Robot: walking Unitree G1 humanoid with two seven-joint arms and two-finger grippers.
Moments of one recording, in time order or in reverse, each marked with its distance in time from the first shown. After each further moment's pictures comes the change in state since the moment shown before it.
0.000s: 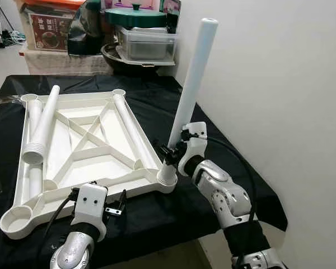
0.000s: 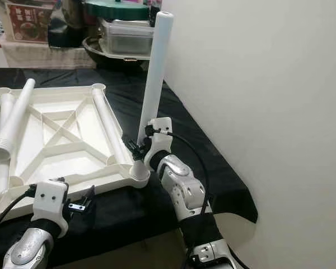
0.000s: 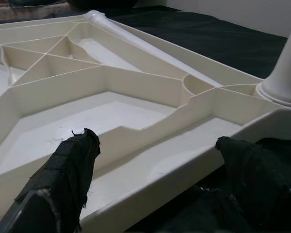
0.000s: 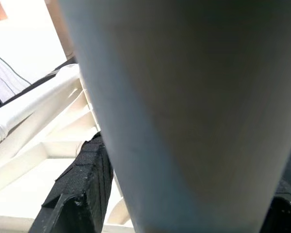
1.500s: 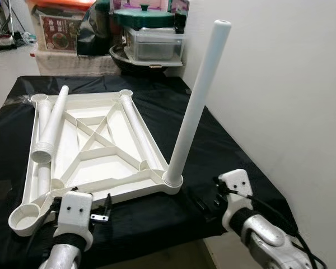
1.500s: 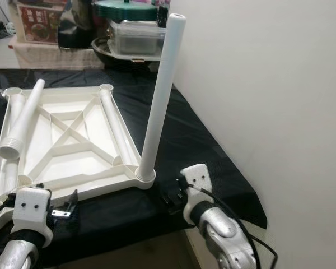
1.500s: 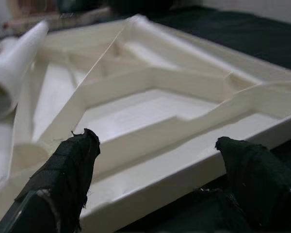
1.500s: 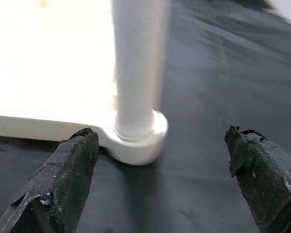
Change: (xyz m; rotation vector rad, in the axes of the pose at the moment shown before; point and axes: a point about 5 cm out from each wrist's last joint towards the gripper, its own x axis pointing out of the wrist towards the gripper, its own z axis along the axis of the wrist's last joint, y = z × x) left arm -0.026 0.006 0.012 0.049 -0.019 0.108; right arm -0.112 -0.013 -0.039 -0.165 0.183 -0.125
